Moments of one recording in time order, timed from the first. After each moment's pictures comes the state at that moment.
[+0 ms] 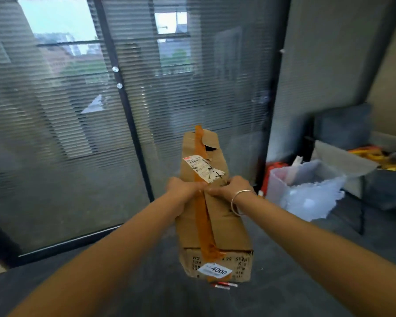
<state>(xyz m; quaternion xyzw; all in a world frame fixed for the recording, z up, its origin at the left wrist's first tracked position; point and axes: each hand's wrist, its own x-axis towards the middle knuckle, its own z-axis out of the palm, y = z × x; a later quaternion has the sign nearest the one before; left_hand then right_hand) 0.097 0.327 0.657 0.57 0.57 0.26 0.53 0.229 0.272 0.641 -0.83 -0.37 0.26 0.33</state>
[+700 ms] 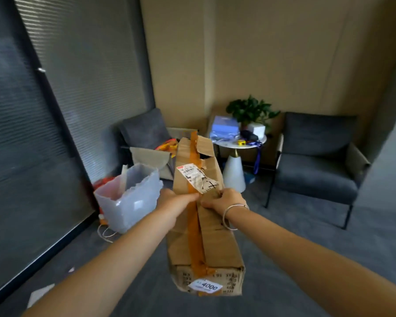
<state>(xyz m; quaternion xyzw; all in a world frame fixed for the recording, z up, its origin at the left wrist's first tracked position) 0.474 -0.095 0.634 0.75 0.29 0.05 0.59 0.520 -0.236 0.624 -0.92 0.00 0.10 0.39</state>
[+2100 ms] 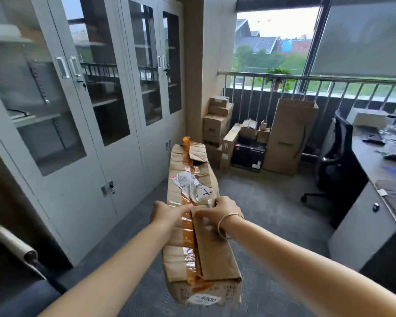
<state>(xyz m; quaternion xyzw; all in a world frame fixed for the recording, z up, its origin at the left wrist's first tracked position) 0.953 -1.249 0.577 0.75 -0.29 -0.39 0.45 0.801 -1.289 0.600 -0.67 0.63 -0.16 0.35</state>
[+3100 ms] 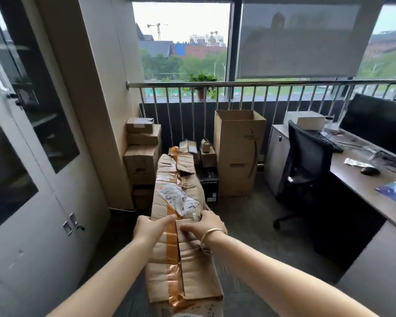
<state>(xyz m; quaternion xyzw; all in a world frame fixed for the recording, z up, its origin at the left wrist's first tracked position) 1.038 -2.077 0.550 0.68 -0.45 -0.46 0.36 0.880 -2.038 0.570 -0.51 0.76 -0.24 0.31</state>
